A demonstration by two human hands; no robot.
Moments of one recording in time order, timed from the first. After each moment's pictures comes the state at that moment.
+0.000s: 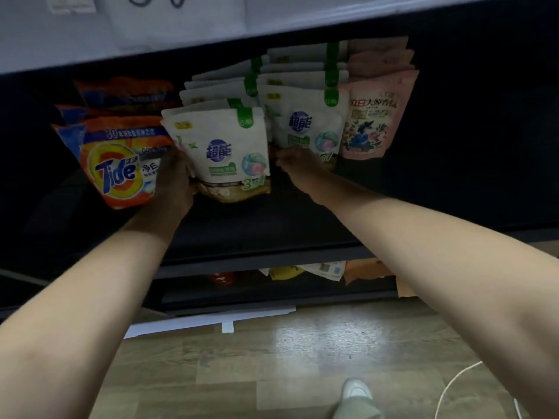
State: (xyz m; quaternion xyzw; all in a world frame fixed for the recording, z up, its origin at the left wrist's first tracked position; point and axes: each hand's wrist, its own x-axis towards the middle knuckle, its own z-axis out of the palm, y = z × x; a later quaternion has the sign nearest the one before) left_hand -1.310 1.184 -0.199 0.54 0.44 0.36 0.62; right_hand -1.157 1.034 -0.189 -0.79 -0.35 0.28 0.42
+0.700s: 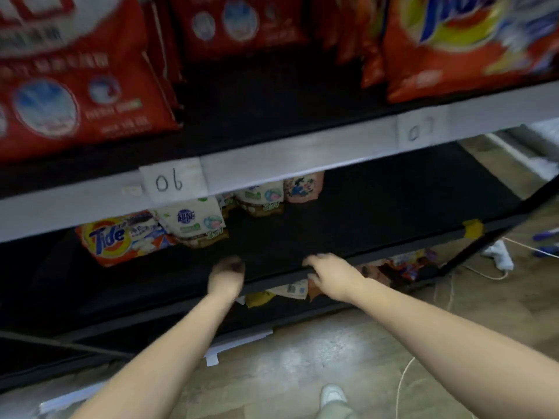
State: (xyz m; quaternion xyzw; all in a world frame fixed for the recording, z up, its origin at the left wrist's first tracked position) left_hand -1.311 1.021 -0.173 0.81 0.48 -0.06 0.34; right_hand -1.180 0.841 -0.150 -0.85 -0.45 0.27 0.07
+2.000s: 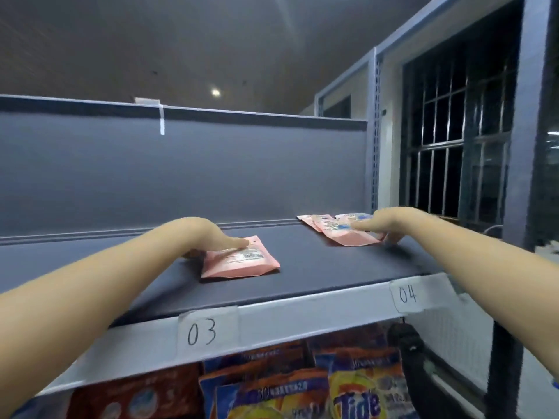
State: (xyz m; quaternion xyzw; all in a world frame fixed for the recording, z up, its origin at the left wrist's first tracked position) left_hand -1.033 0.943 0.504 0.93 0.36 -0.04 0.05; right_hand -0.824 0.706 0.504 -0.96 -0.18 0.07 0.20
